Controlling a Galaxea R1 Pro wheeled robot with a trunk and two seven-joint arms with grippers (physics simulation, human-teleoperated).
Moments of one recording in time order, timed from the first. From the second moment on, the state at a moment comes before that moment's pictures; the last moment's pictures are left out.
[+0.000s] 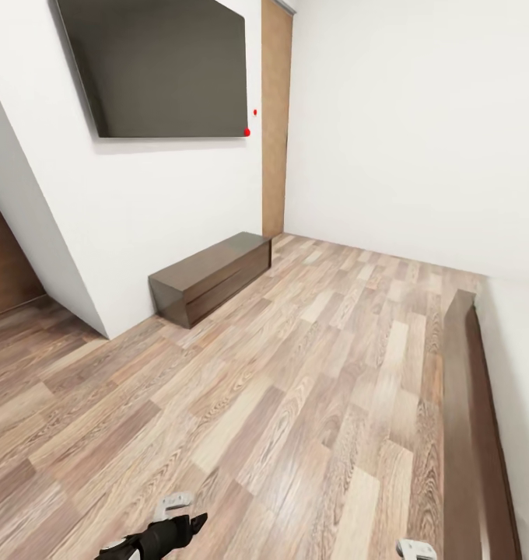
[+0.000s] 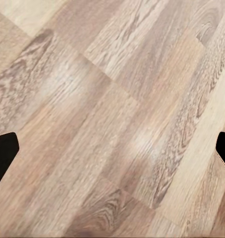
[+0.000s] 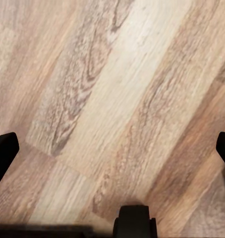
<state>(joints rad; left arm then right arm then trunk) -0.49 0.02 0.42 -0.15 -0.19 -0.04 -0.44 -0.43 -0.12 -0.25 -0.10 0.10 0.04 0.27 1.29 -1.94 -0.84</state>
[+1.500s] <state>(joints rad) -0.49 0.02 0.42 -0.15 -0.19 -0.04 -0.44 -0.43 -0.12 -0.25 -0.10 0.10 0.04 0.27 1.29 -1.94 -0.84</state>
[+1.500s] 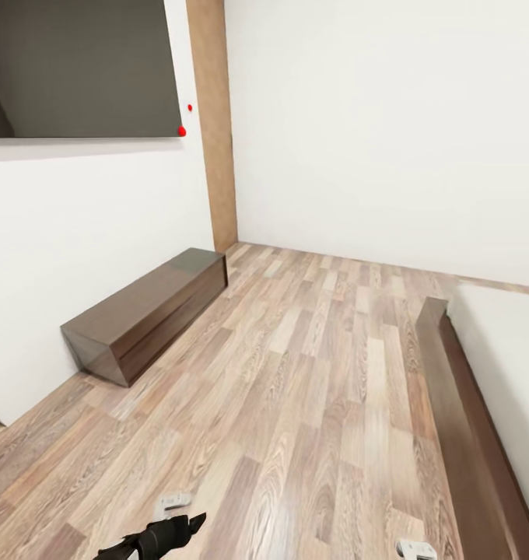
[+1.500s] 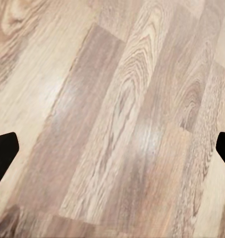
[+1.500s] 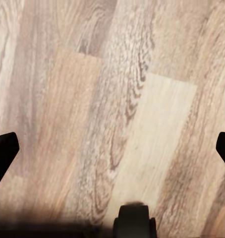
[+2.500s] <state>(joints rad) -0.50 0.02 0.42 -0.15 -0.19 -0.04 -0.44 -0.43 -0.13 -0.25 -0.10 0.10 0.04 0.27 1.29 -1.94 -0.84</state>
